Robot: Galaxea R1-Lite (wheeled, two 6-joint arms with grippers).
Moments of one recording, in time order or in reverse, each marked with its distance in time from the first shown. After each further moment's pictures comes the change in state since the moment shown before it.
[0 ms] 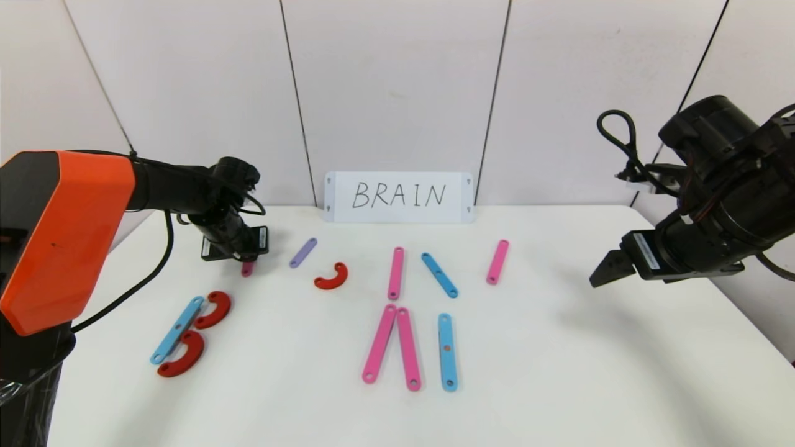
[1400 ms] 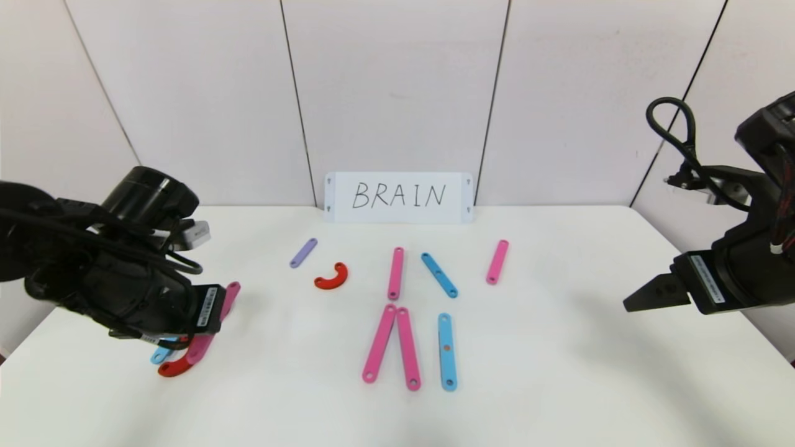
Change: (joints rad) left arm -0.164 -0.732 0.799 0.000 -0.097 -0.007; right arm 0.047 -0.224 0.160 -0.001 0.001 0.001
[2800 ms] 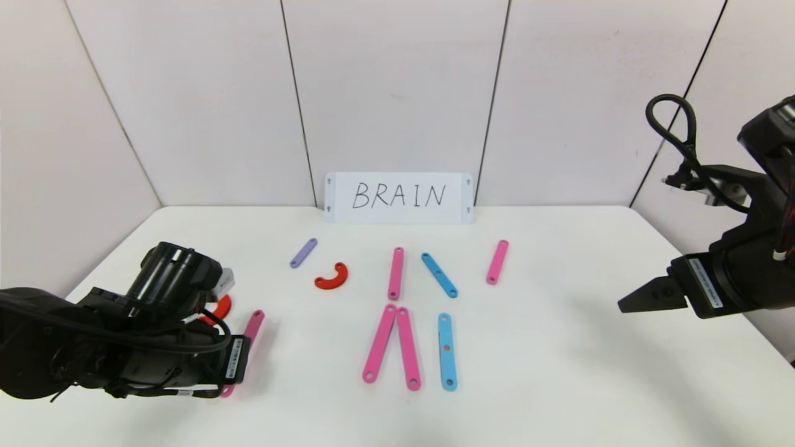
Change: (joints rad) left arm -0.070 0.038 0.389 -0.519 0.006 -0.005; right arm 0.031 -0.020 0.032 -0.044 -0.001 -0.001
